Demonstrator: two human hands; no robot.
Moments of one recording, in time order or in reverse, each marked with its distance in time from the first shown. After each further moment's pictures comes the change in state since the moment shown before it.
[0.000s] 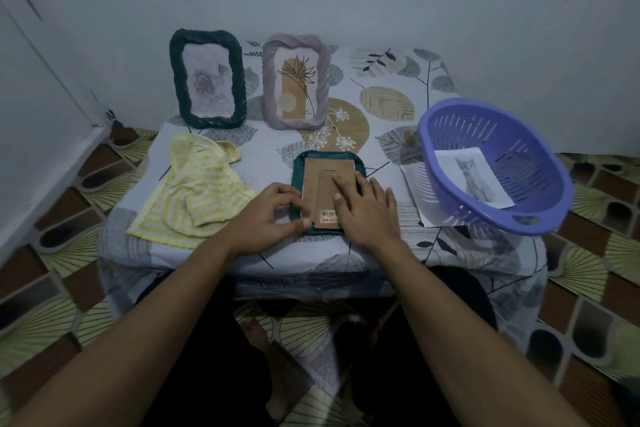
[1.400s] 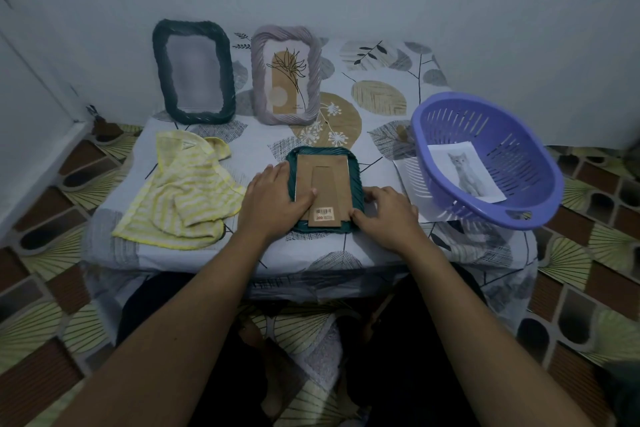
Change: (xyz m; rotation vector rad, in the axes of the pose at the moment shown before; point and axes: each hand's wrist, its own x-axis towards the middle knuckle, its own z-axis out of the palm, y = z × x) left_hand 0.046 -0.012 0.038 0.435 0.252 -0.206; right_hand -0.021 0.017 -0.040 0.077 -0.044 0.148
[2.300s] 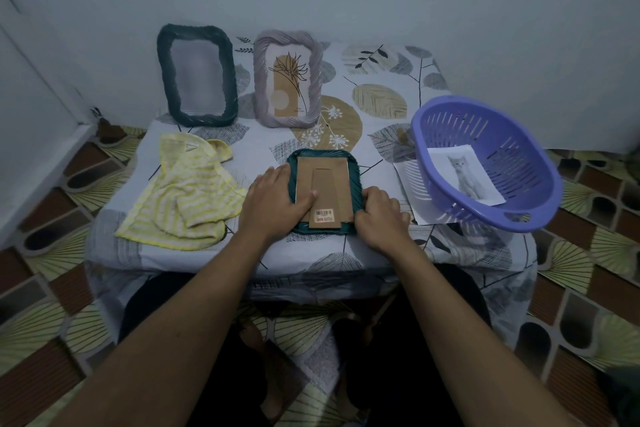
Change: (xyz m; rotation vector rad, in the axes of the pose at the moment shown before) left_hand 0.001 0.000 -0.001 -0.013 -0.030 -0.026; right_hand -0.005 -0.020 0.006 0.067 -0.081 0.098
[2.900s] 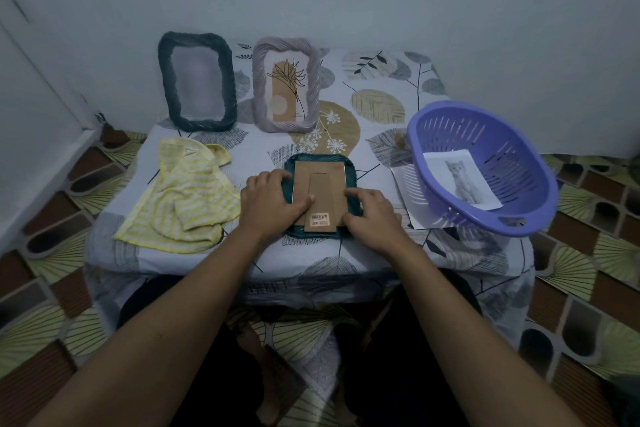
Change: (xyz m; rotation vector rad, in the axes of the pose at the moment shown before) left_hand -0.005 0.015 -0.014 -0.047 0.090 -0.103; right_hand 0.005 0.004 -0.006 0.135 -0.040 -0.062
